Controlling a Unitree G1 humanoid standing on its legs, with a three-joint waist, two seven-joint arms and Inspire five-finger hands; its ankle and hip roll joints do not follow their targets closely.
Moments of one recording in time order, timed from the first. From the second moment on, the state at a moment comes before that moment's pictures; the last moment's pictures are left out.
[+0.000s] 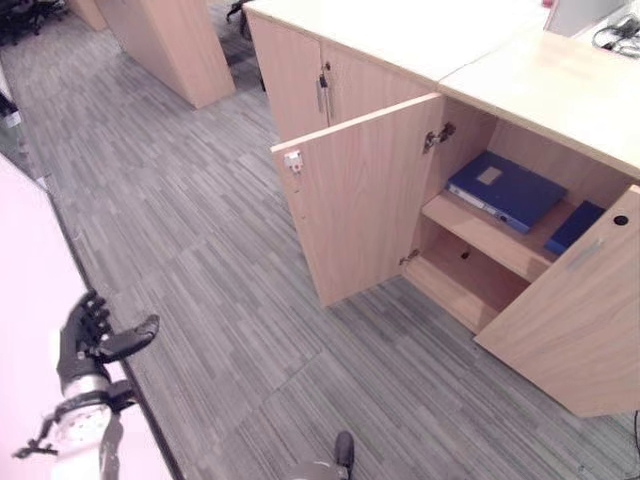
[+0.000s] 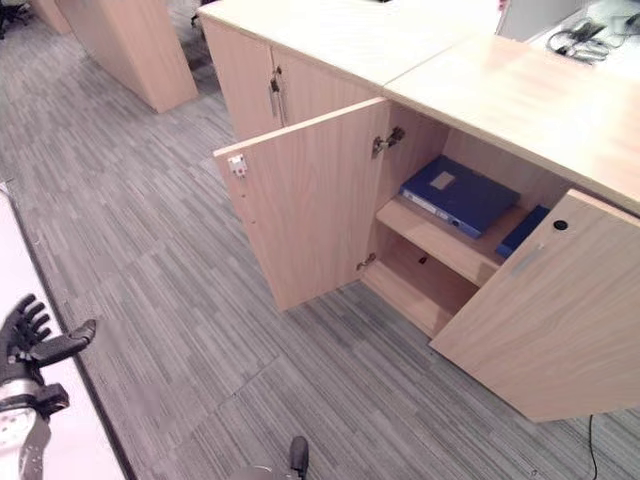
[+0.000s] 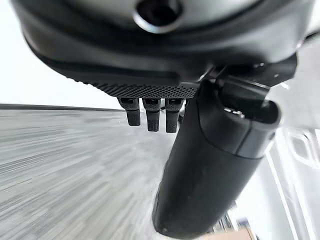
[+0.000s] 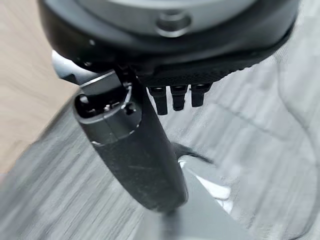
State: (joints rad) left arm 0.08 0.59 0.35 0.37 -0.38 -0.11 0.19; right arm 0.05 -0.34 -0.03 1.22 0.21 0.05 -0.02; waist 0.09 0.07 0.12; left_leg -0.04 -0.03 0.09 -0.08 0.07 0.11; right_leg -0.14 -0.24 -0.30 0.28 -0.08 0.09
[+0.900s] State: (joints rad) left arm -0.23 0.63 0.00 0.64 -0.39 -0.08 0.15; right arm -0.02 -0.36 0.02 1.23 0.26 0.03 -0.02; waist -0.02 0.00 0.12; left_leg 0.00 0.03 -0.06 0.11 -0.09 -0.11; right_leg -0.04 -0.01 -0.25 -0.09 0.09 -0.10
